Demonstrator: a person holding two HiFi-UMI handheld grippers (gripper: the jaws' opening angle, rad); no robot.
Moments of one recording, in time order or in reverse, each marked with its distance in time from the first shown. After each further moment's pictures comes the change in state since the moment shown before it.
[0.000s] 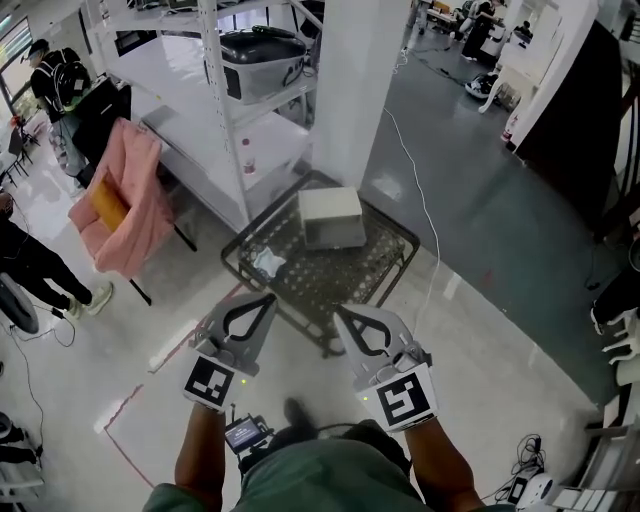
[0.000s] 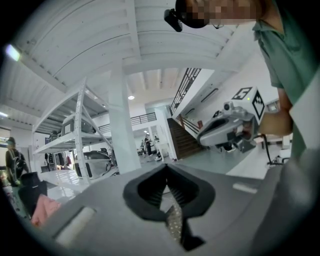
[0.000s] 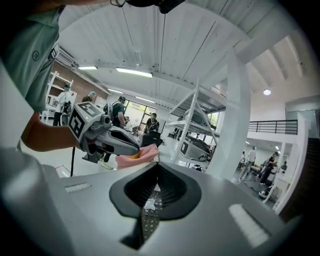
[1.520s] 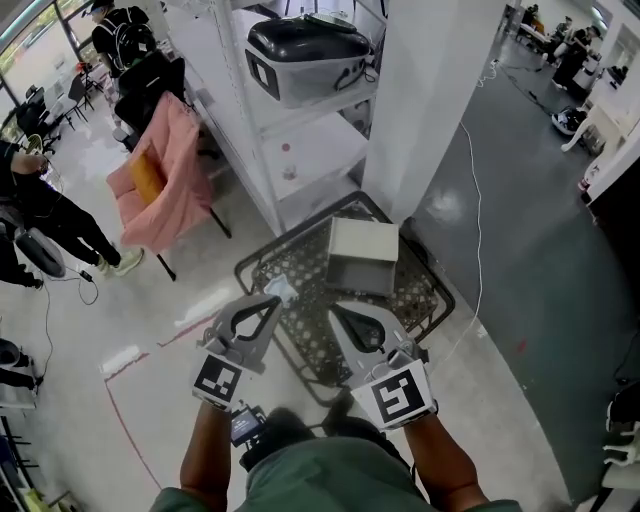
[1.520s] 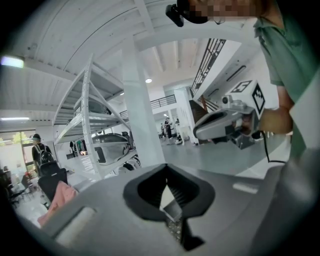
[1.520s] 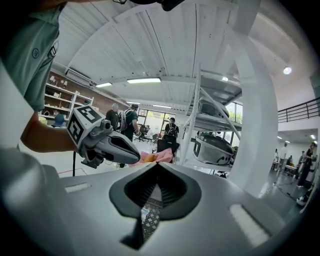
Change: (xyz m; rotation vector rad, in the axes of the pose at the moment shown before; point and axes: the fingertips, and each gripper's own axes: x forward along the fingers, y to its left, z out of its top) left arm 0.192 0.110 -0.070 -0.063 0.217 0.249; right arm 0.158 -0.181 -0.068 0.022 -0.101 0.318
